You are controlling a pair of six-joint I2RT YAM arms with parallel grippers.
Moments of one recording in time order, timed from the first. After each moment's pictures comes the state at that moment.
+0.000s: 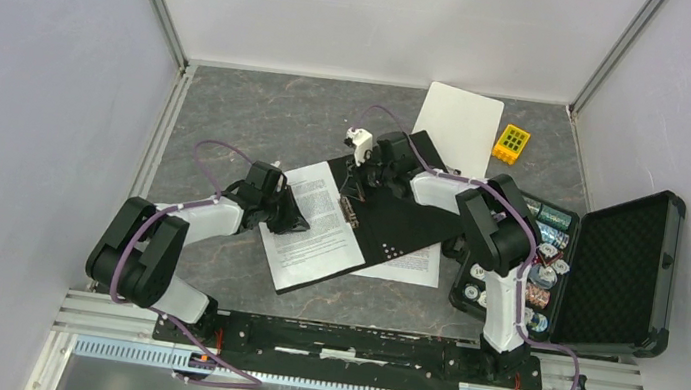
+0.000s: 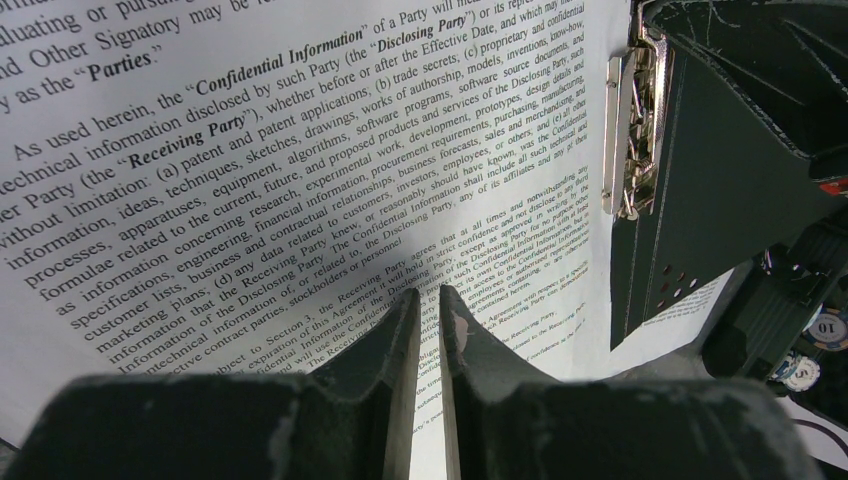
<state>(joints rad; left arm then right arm) -0.36 1.47 0.58 -0.03 0.24 -0.74 0.58 2.11 1.28 0.10 -0.49 -0.06</state>
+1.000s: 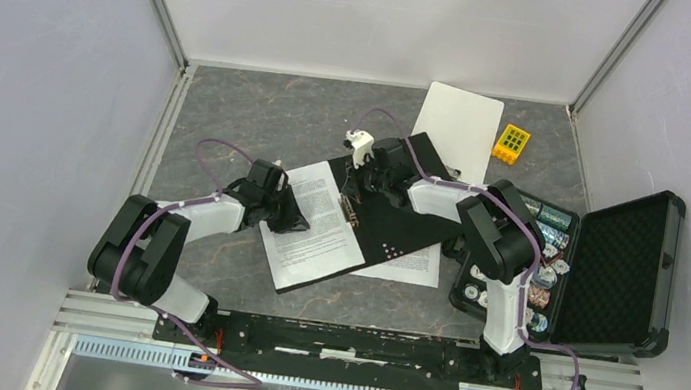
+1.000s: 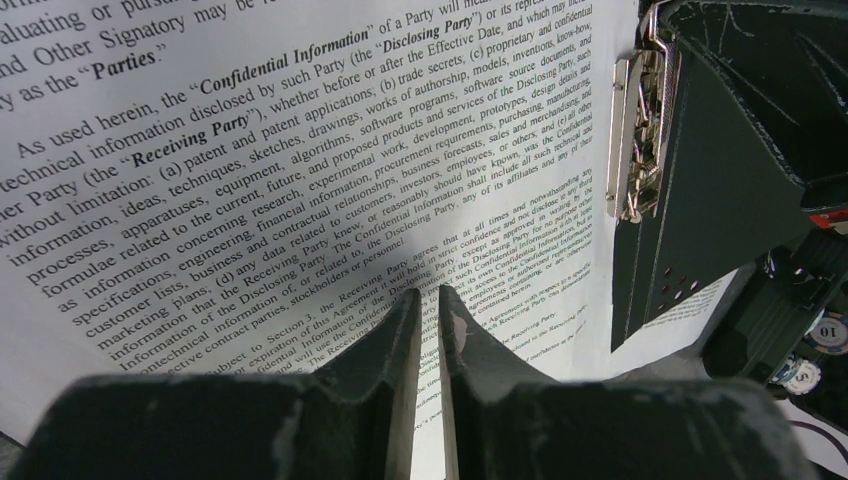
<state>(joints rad) -0.36 1.48 0.60 -0.06 0.24 -0.74 0.62 2.06 1.22 0.14 -0.29 0.00</state>
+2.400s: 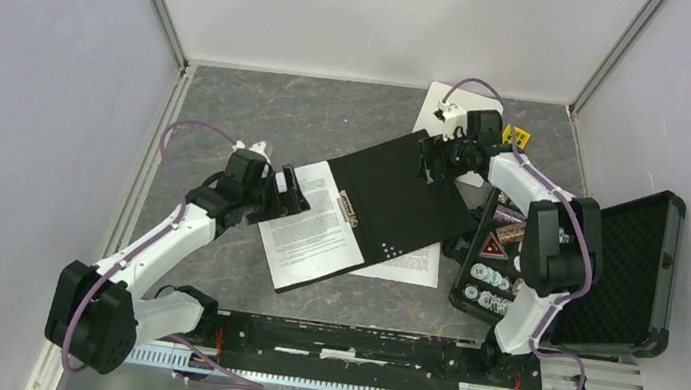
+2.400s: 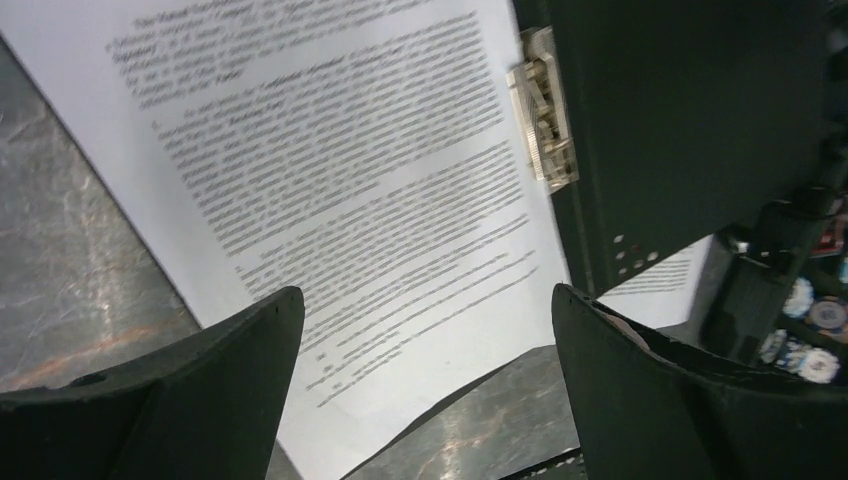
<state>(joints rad) -0.37 1.11 0.71 -0.38 0.12 -0.65 0.24 1.80 1.25 -0.30 -0.29 -0.17</state>
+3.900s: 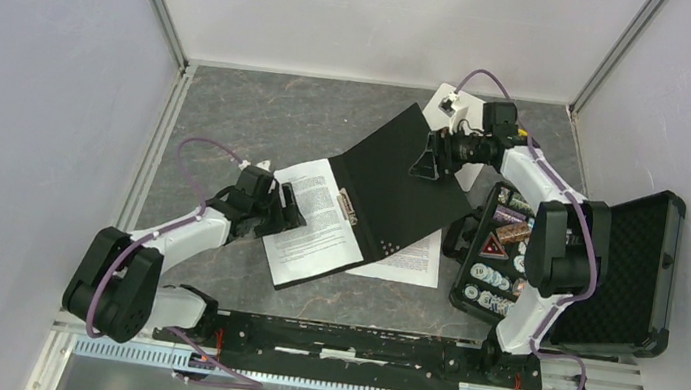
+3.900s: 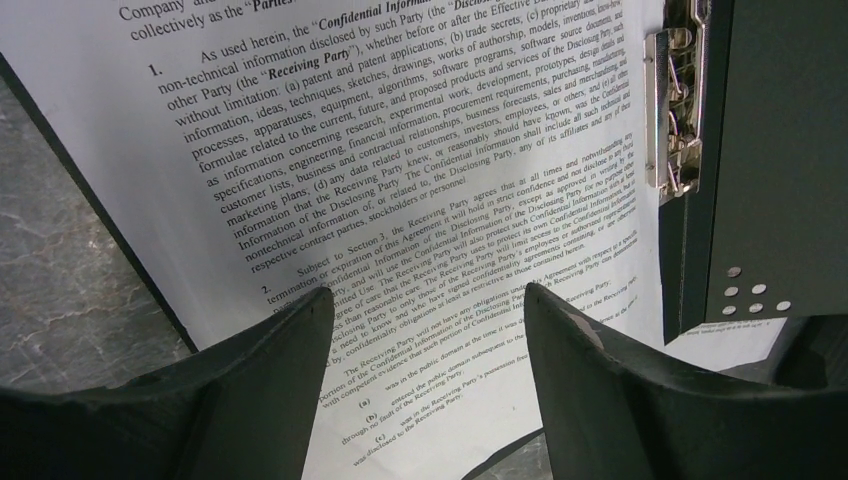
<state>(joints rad) -0.37 1.27 0.53 -0.15 0.09 -0.67 0.13 1.84 1.37 -0.44 -0.81 -0.25</state>
